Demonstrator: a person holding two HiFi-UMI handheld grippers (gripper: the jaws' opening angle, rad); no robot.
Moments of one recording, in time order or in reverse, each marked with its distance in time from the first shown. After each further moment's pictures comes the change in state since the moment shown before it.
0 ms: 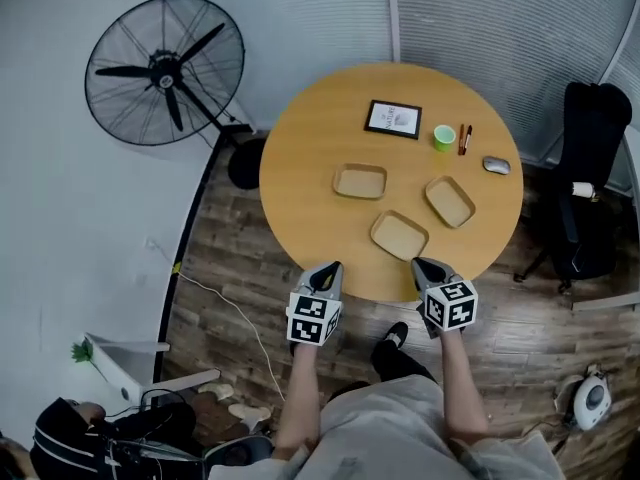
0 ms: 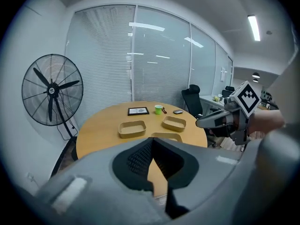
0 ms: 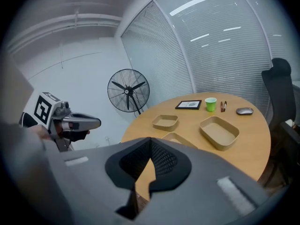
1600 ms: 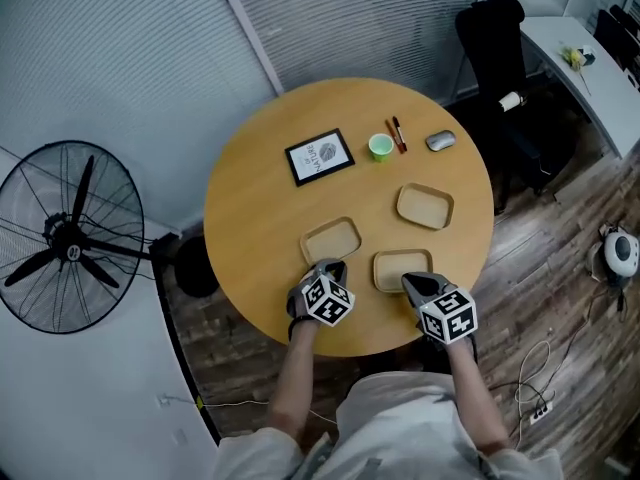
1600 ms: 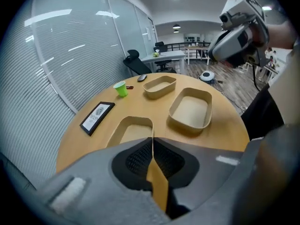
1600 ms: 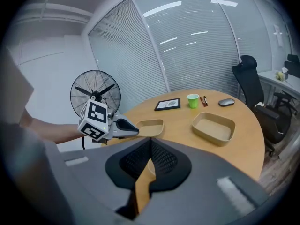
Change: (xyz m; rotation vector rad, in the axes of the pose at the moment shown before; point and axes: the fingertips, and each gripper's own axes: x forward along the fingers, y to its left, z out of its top) left arm 0.255 0.077 -0.003 0.871 0.268 -0.519; right arm 0.097 -0.016 0.038 0.229 -0.036 -0.347
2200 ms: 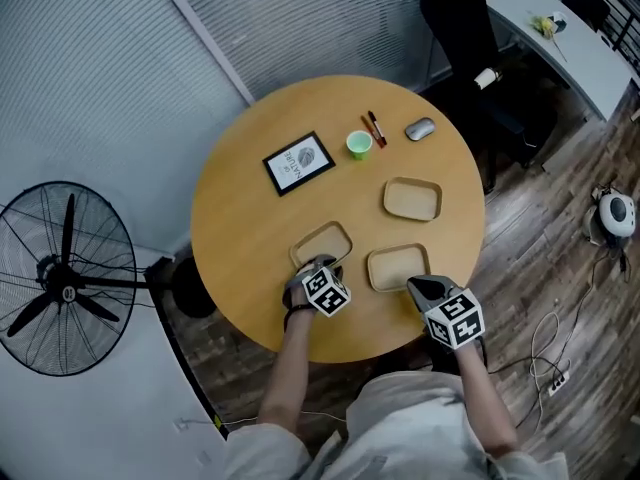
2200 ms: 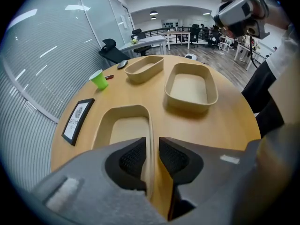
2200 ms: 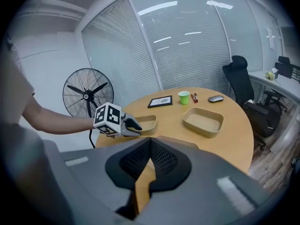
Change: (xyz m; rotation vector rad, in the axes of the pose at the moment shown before) left arm 0.060 -0.002 -0.024 0.223 0.127 -0.147; right arm -0.015 -0.011 -0.020 0.032 0.017 -0.090
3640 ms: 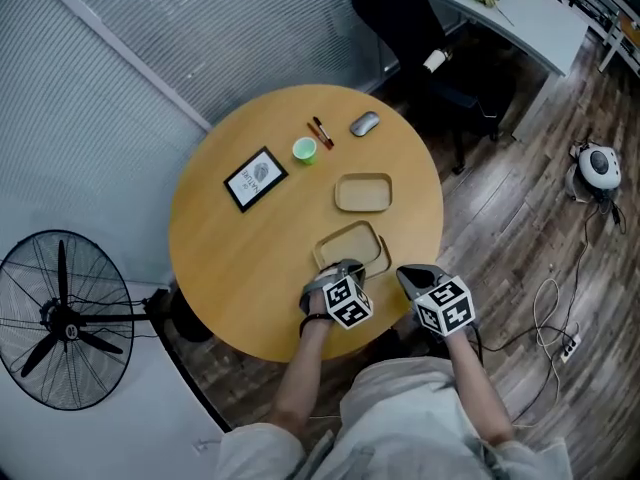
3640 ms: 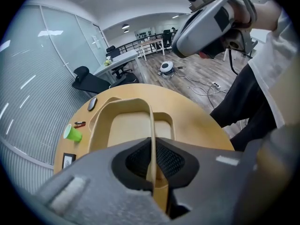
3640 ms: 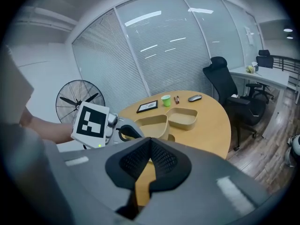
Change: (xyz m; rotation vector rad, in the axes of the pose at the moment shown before) left arm -0.024 -0.114 0.147 0.277 -0.125 -0.079; right arm -0.063 -0.045 -0.025 0.124 -0.095 -0.090
